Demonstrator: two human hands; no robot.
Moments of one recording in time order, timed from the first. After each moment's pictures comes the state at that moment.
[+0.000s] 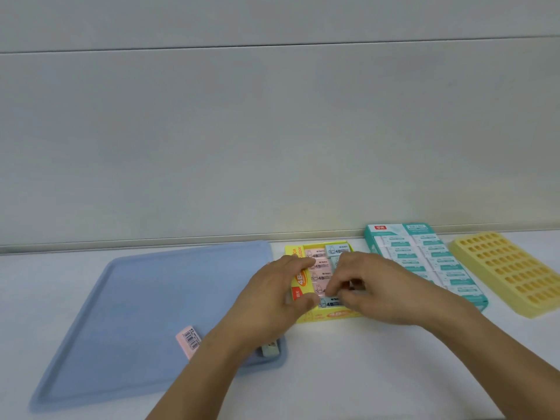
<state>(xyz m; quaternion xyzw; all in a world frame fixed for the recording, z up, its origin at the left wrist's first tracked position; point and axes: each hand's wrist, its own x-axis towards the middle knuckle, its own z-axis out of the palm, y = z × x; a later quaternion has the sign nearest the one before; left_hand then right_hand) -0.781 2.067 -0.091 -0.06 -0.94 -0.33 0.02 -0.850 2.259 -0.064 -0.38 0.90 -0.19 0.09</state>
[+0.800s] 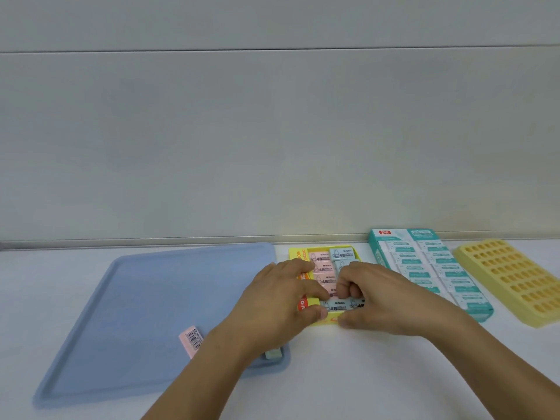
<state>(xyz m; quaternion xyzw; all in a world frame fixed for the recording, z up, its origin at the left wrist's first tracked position) -0.782 2.067 -0.085 -0.12 -0.97 -0.19 0.00 -0.842 2.257 -0.060 -0.33 0.93 -0.14 0.13</state>
